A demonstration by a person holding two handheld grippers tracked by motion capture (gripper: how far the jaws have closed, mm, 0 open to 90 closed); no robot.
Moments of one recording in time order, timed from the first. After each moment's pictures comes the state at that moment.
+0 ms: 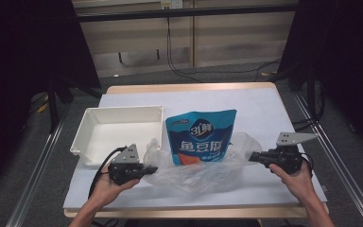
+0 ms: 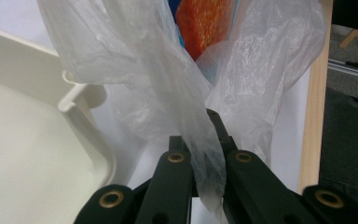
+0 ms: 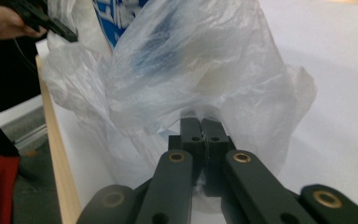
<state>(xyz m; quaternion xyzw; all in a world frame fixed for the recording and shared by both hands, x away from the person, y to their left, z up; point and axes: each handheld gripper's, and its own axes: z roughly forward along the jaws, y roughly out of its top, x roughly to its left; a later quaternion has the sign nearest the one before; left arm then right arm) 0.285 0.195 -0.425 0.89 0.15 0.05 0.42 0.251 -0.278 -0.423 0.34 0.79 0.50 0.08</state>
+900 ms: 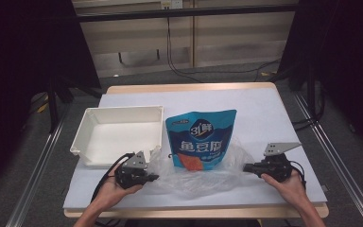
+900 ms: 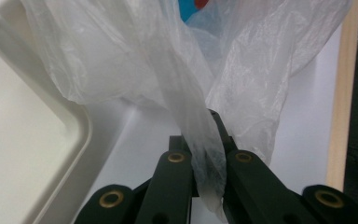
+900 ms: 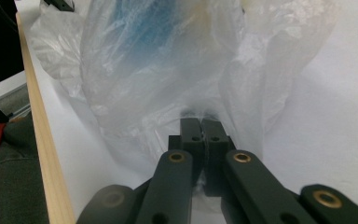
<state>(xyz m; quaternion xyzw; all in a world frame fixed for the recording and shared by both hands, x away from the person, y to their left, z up) 0.289 0.188 -0.459 0.92 0.15 0.03 0.36 0.250 -0.265 -0.461 0.35 0.82 0.44 0.06</state>
